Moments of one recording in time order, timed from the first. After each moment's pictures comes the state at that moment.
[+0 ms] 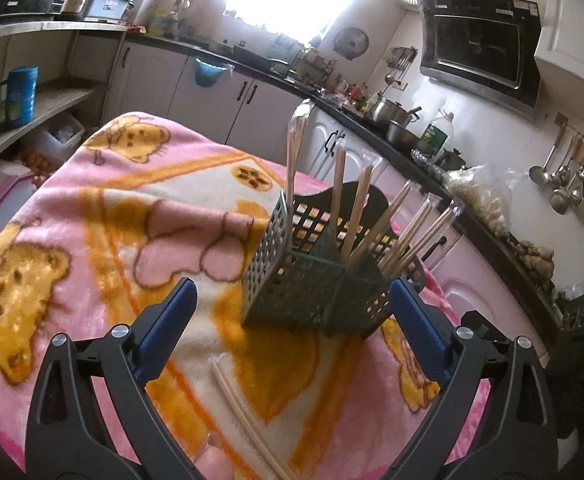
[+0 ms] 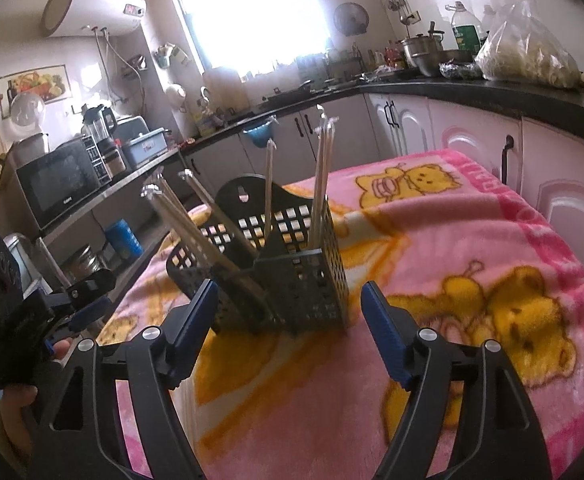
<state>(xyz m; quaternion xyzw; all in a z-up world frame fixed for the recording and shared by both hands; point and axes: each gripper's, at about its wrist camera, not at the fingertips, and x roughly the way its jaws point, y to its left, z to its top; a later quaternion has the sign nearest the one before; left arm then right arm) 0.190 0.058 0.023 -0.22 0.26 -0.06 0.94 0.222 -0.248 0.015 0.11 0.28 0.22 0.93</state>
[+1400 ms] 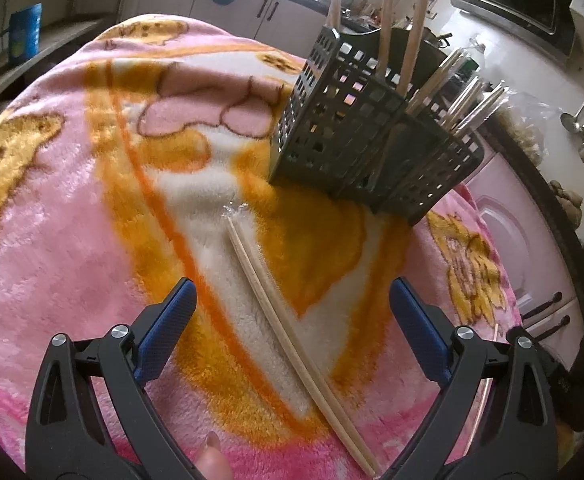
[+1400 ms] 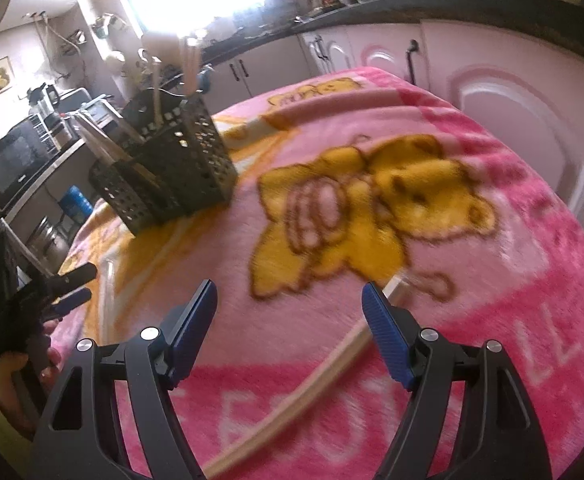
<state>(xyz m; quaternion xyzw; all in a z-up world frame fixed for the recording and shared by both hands) 0.182 0.035 -0.066 -0.21 0.40 -0.05 0.89 0.166 -0.341 -0.062 0.12 0.39 0.13 0.90</state>
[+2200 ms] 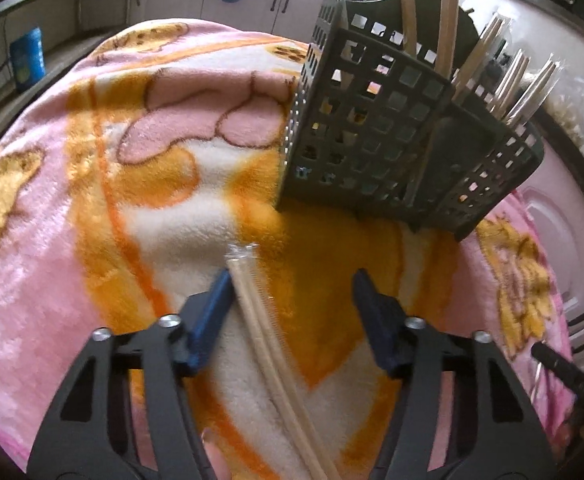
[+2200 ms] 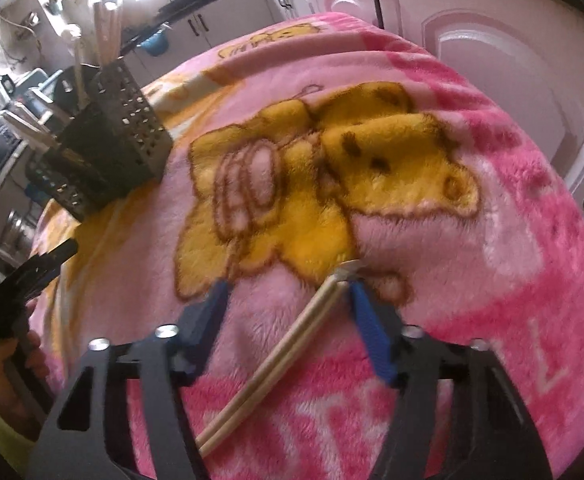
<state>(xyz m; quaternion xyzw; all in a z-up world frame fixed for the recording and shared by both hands) 0.232 0.015 -0.074 -0.15 0.43 0.01 0.89 0.216 -0.353 -0.081 0.10 0.49 0.08 0.86</state>
